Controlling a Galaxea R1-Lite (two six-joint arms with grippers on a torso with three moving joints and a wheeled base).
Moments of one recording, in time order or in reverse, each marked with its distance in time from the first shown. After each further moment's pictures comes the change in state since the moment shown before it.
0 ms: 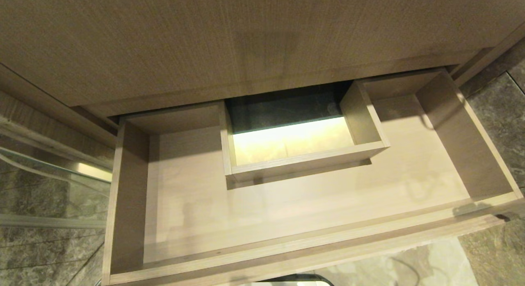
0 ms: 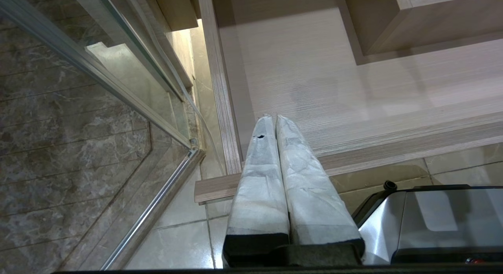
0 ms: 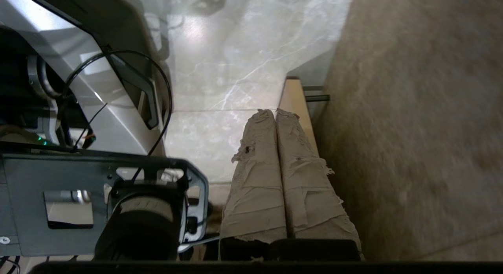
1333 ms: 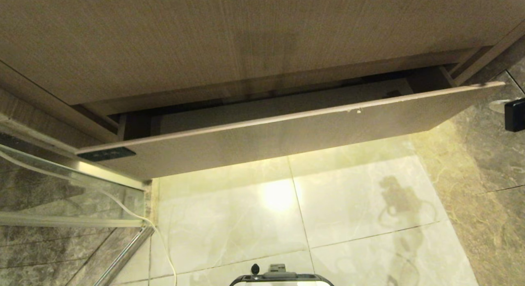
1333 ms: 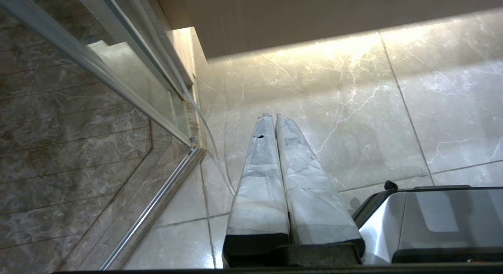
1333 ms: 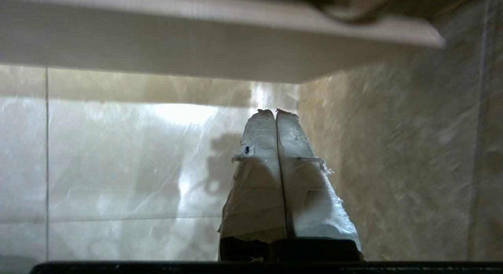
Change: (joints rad) left arm 0.001 0.000 0.000 0.000 0.000 0.000; right arm 0.144 0.228 -0.121 -1.014 0.217 0.276
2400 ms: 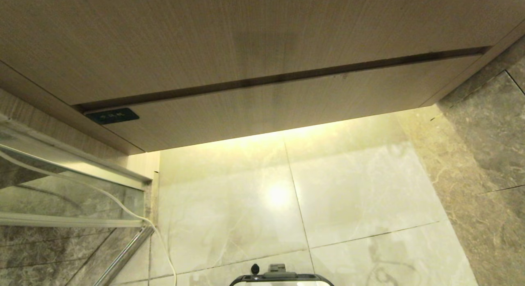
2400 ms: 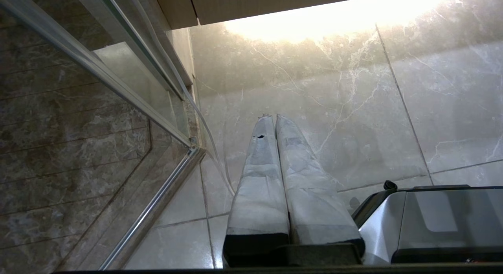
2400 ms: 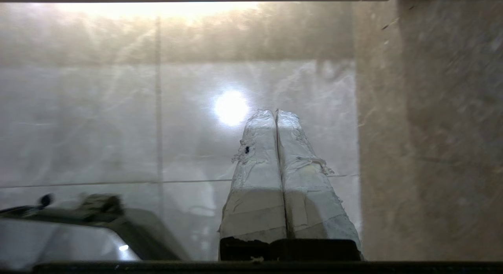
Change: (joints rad) left arm -0.001 0.000 0.000 0.000 0.000 0.000; right arm 0.170 -0.689 0.392 0.243 -0.046 0.220
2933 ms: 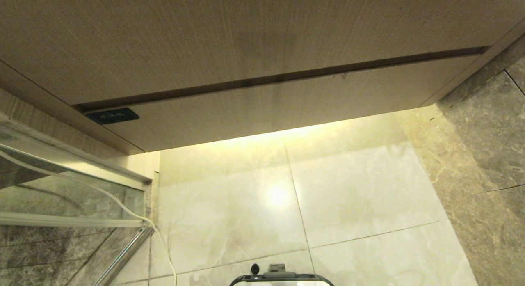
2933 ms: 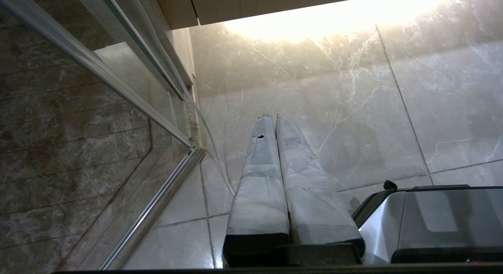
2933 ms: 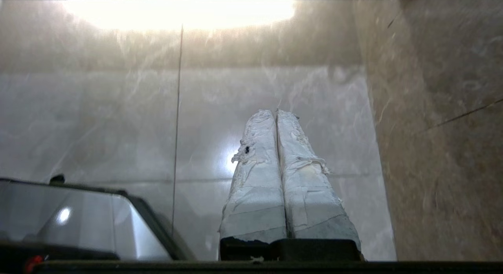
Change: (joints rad) left arm 0.000 0.000 0.000 0.000 0.000 0.000; right arm 0.227 -0.765 0.653 -0.139 -0.191 0.054
